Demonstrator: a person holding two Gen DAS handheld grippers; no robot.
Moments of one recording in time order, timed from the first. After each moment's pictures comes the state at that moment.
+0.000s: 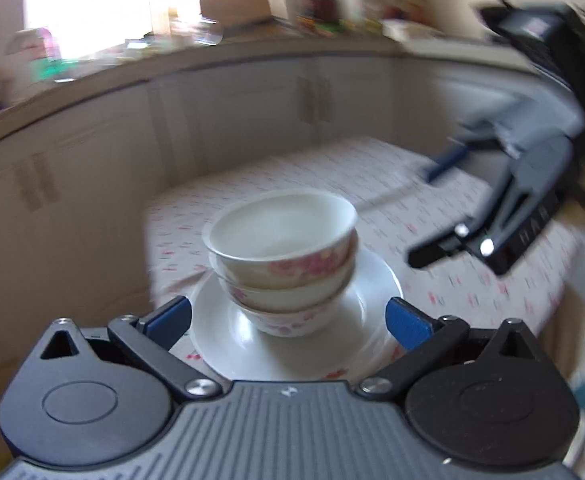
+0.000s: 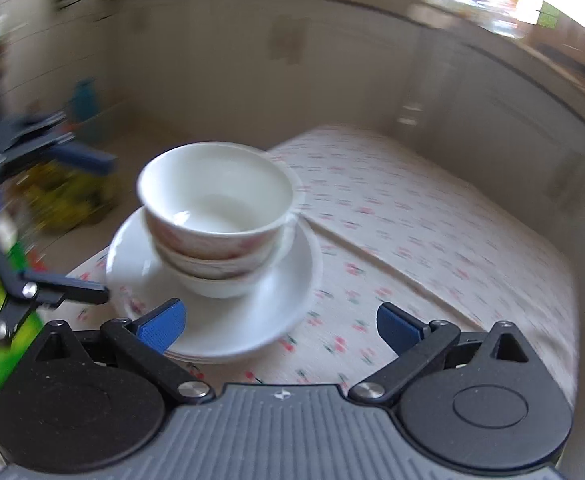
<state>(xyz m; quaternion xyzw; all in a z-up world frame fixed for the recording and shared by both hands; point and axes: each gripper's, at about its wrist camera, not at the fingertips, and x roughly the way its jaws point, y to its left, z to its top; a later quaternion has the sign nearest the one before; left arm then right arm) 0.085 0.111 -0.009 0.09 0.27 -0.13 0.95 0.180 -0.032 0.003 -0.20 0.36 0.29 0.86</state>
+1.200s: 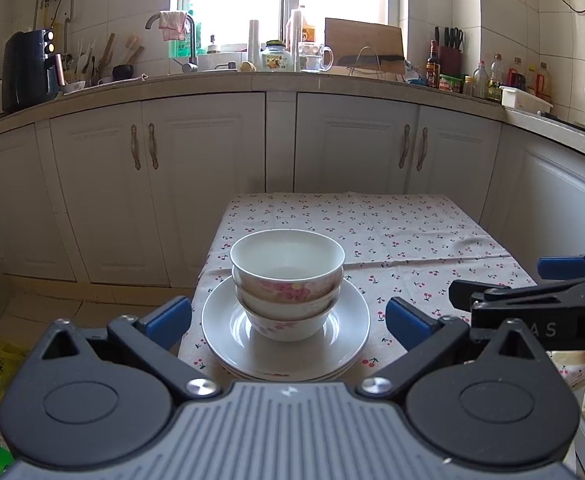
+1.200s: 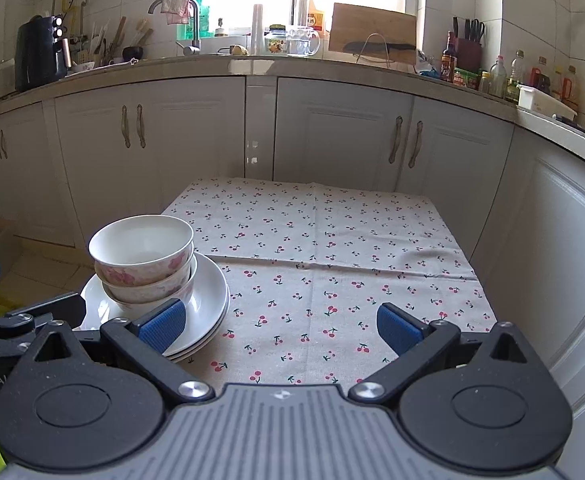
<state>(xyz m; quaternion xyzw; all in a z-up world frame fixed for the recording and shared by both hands) 0.032 0.055 0.035 -0.01 0.26 0.03 0.97 0.086 -0.081 0.033 -0.05 0.29 0.09 0.95</state>
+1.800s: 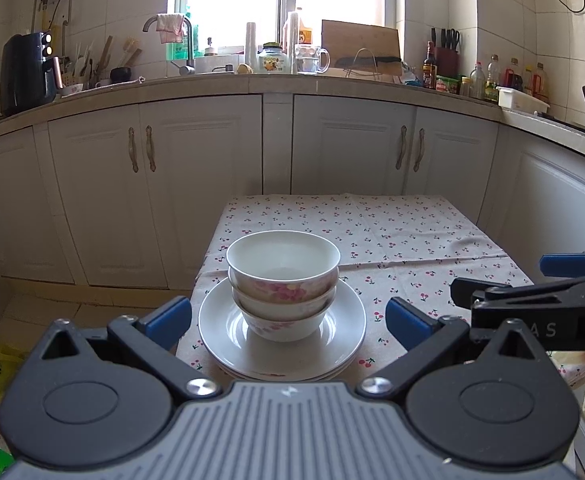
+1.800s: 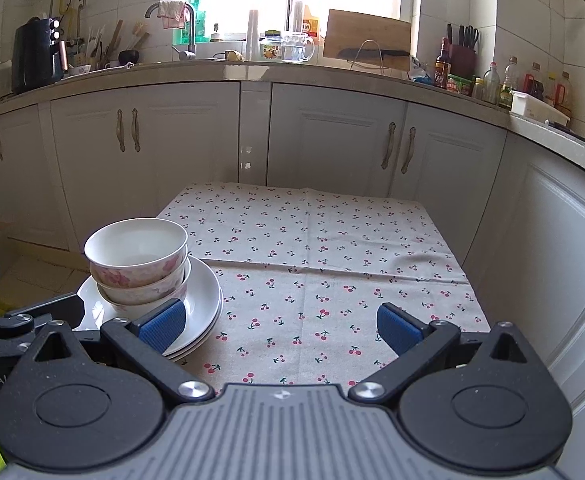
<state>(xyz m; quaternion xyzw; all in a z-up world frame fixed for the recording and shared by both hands) 0.031 0.055 0.036 -0.01 0.25 0.02 0.97 0.080 -0.081 0.035 -0.06 0.28 0.08 0.96</state>
